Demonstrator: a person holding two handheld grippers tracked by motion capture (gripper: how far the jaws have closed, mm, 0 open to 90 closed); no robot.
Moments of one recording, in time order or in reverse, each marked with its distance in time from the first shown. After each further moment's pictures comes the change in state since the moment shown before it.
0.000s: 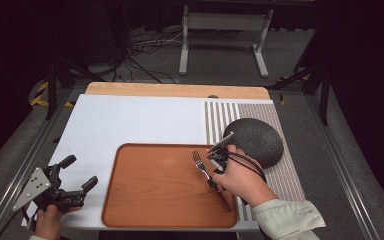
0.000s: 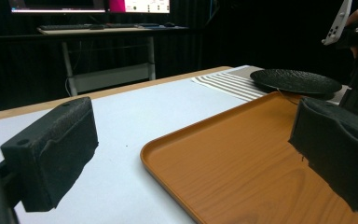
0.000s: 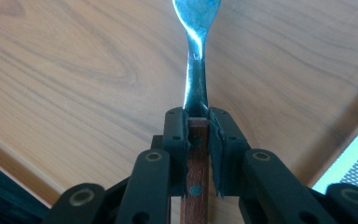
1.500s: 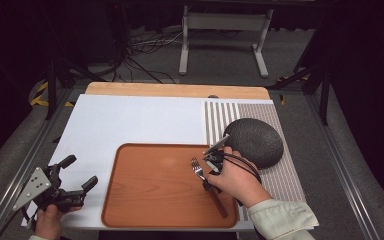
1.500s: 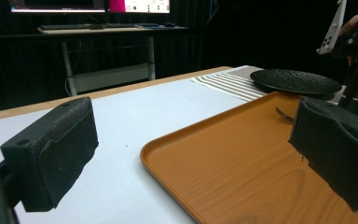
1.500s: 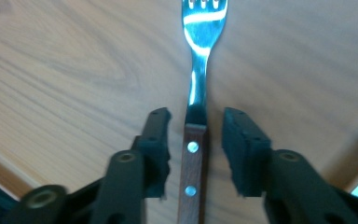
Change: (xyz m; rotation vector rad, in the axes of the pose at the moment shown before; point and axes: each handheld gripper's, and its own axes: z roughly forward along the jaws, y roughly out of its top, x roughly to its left) left arm 0.001 0.000 0.000 0.005 -0.002 -0.002; right arm 0.003 0.003 0.012 0.005 0.001 -0.014
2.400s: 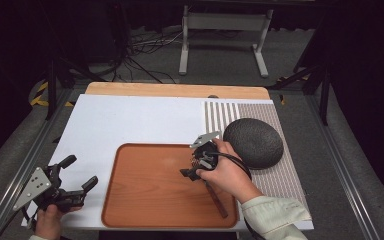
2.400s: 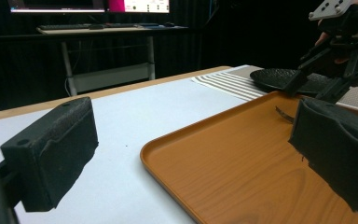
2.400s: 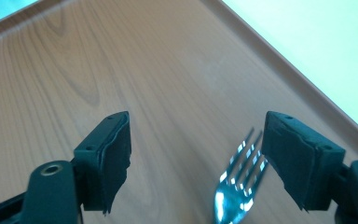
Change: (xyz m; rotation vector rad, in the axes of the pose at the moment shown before) left arm 0.000 0.000 0.000 0.001 -0.001 0.003; right arm 0.014 0.027 0.002 -0.441 0.098 -0.468
